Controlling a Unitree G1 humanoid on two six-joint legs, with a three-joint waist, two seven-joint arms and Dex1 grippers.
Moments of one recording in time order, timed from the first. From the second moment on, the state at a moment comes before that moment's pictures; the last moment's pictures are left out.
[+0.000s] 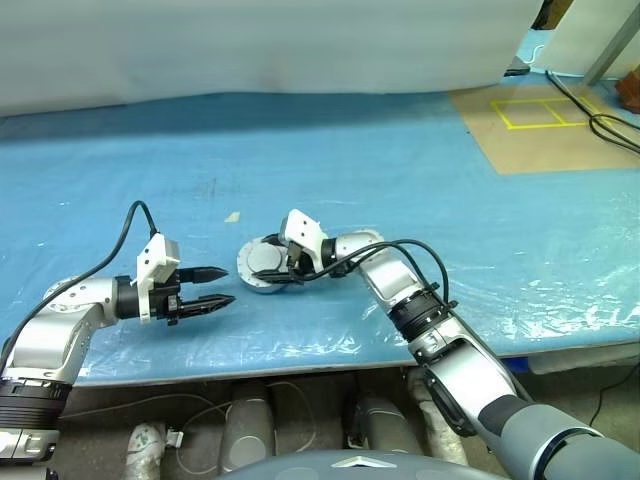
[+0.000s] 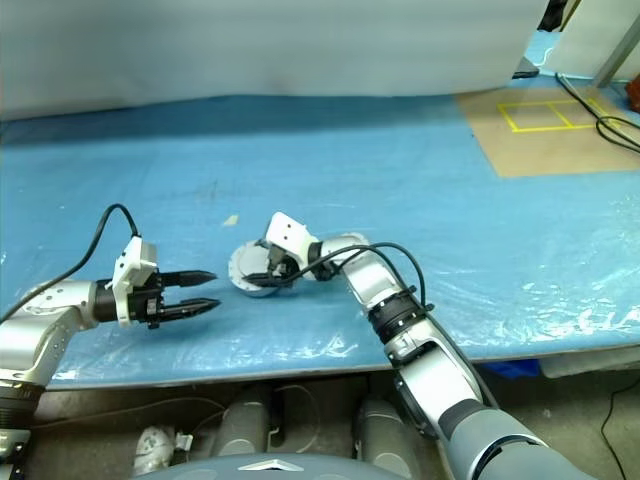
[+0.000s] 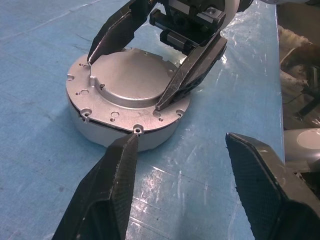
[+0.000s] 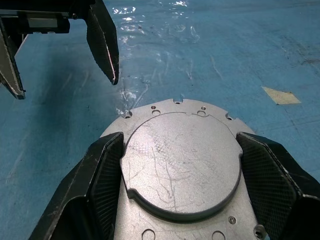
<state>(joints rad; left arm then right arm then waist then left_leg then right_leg) -0.12 0.78 0.10 0.00 -0.50 0.33 -1.26 -0.72 -0.07 0.38 0.48 -0.01 0.16 0.96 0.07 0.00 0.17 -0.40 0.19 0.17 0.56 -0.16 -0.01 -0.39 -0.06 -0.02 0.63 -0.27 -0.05</state>
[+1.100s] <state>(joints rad) -0.20 0.71 0.07 0.09 -0.44 0.27 -1.22 -0.73 -0.06 0.41 0.56 -0.04 0.12 0.83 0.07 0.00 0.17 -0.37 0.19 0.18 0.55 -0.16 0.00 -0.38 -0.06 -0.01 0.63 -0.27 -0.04</state>
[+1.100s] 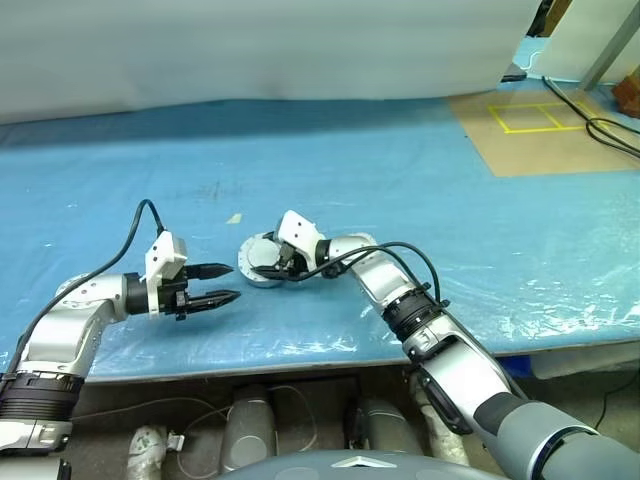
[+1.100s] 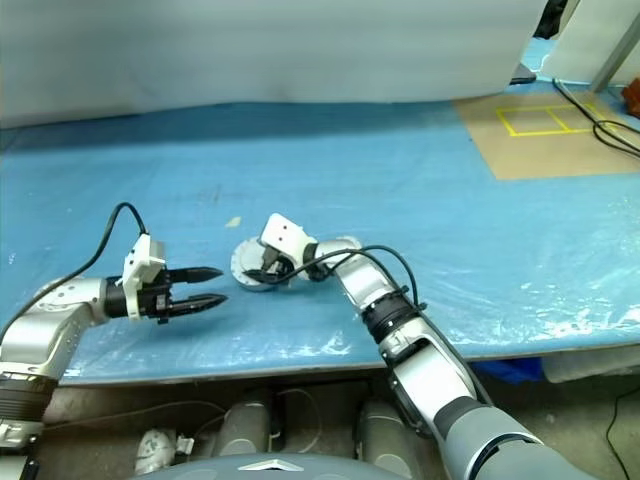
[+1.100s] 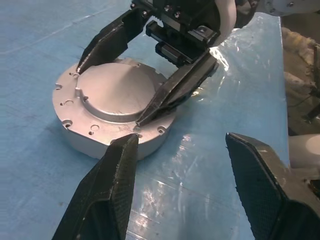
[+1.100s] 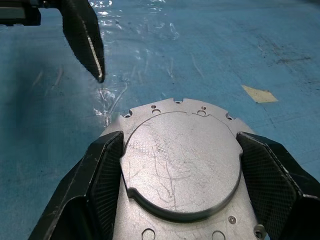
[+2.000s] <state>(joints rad) -0.35 0.59 0.01 0.31 -0.29 0.05 -1.15 -0.70 -0.08 0.41 0.47 -0.04 0.18 0.86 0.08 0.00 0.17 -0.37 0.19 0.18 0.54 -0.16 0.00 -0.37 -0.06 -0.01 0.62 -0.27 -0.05</state>
